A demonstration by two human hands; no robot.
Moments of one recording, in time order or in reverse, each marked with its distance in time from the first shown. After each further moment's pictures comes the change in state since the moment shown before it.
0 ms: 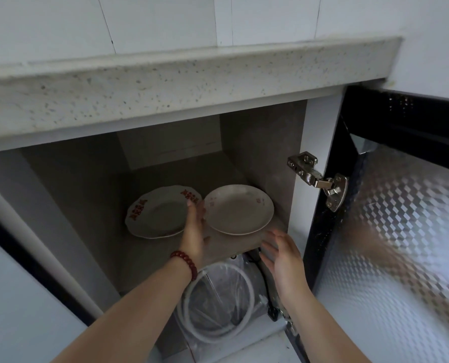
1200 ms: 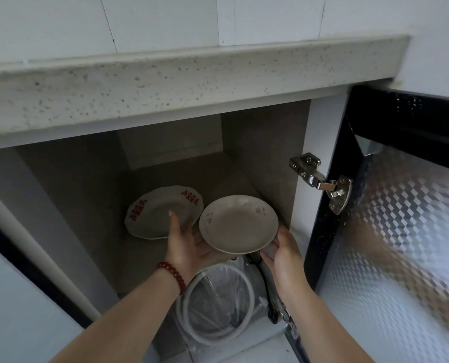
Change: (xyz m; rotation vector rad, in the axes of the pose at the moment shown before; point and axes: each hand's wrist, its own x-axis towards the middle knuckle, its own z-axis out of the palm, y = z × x) left_hand -0.008 -0.006 -0.021 -0.357 0.032 -0.207; right_hand 0.013 -0.002 0.004 0.003 -0.036 -0.007
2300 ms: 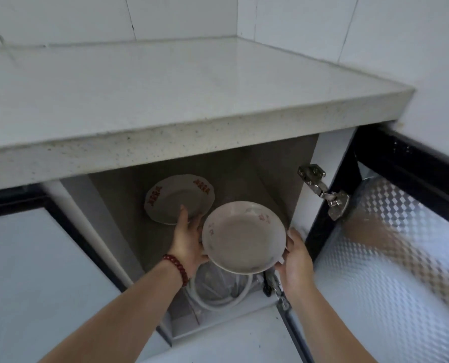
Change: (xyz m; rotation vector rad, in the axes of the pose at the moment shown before) left_hand -0.065 0.034 0.011 0.036 0.072 -0.147; right_hand -0.057 -0.051 0.014 0.061 0.197 0.247
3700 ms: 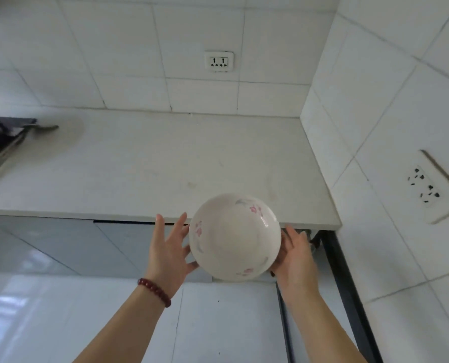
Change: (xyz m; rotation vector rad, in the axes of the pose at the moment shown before) left_hand -0.477 0.221 0.095 -0.203 0.273 0.214; right_hand -0.401 -0.278 0.136 -0.127 -0.316 0.168
